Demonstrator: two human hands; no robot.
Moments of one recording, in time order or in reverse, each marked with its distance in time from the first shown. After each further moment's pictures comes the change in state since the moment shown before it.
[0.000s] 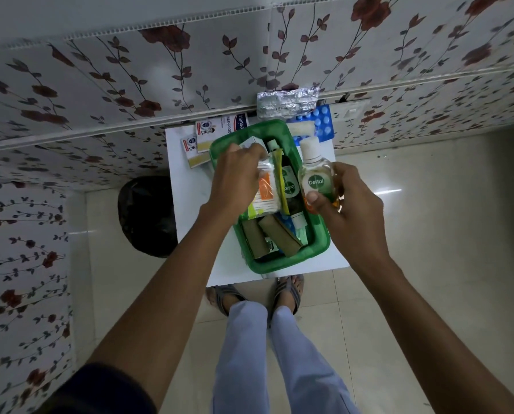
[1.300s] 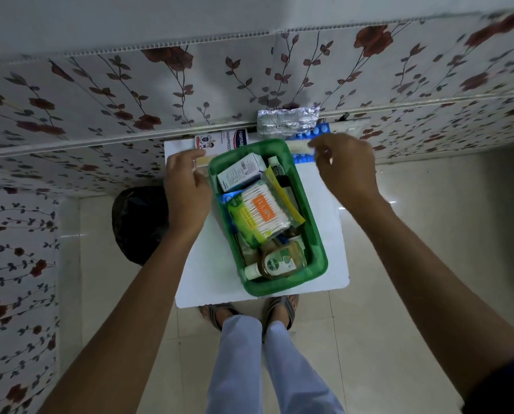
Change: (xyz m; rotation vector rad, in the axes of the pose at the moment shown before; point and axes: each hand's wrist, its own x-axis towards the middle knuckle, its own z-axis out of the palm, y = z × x) left_hand 0.000 -0.060 -0.009 -0.332 0.423 -0.301; right_hand 0.106 0.007 0.007 -0.296 0.042 -0.176
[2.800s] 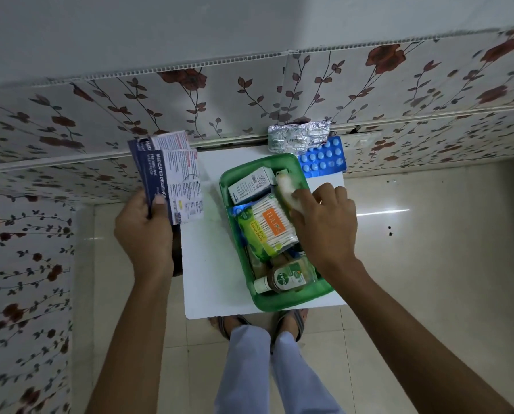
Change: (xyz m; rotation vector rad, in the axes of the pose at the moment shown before) left_hand -0.025 -0.009 -0.056 -0.276 0.259 -0.315; right_hand -0.054 -0.020 0.043 -0.315 0.014 -0.031
